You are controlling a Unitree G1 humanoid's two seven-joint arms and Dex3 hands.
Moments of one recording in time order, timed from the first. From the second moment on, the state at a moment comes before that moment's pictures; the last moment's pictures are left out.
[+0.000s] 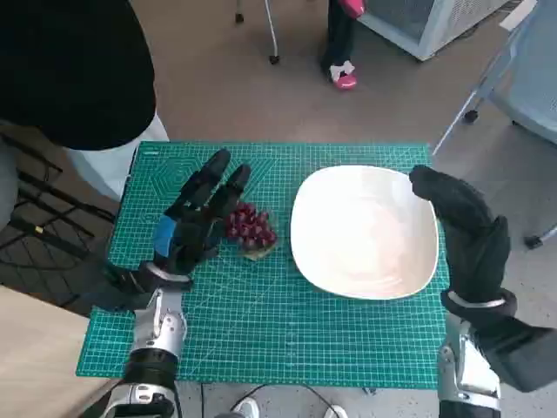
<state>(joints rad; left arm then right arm) -0.51 0.07 0.27 0.71 -0.50 -0.47 -0.82 -0.36 -0.18 -0.16 0.28 0.27 -0.64 0.38</state>
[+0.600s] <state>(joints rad) -0.49 0.07 0.25 0.70 -0.47 -0.47 -0.81 -0.35 -0.18 -0.16 0.27 0.27 -0.63 0.38</state>
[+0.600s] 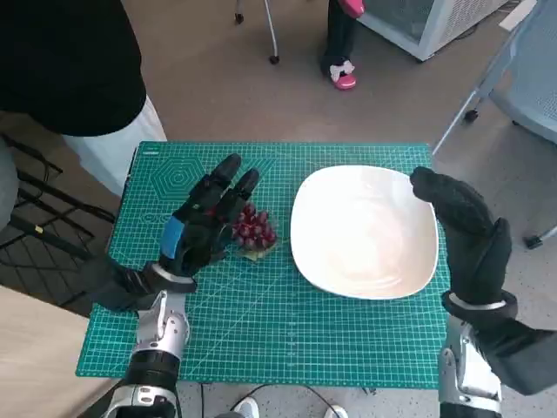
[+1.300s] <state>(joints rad) -0.48 0.07 0.25 0.69 -0.48 -0.45 -0.81 -0.34 -0.18 -0.16 0.25 0.27 -0.63 0.37</state>
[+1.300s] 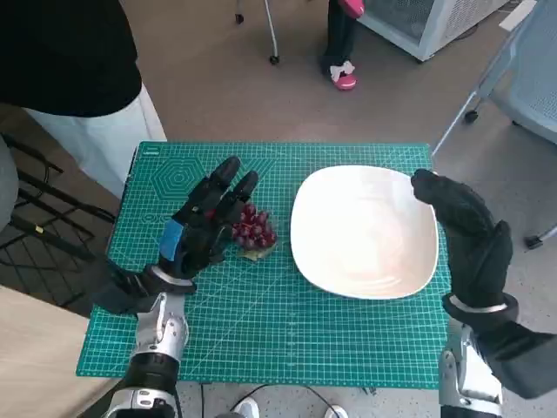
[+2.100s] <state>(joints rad) -0.48 0.28 0.18 0.64 0.05 -0.59 -0.49 -0.34 -0.18 -0.16 0.25 0.27 -0.63 0.38</state>
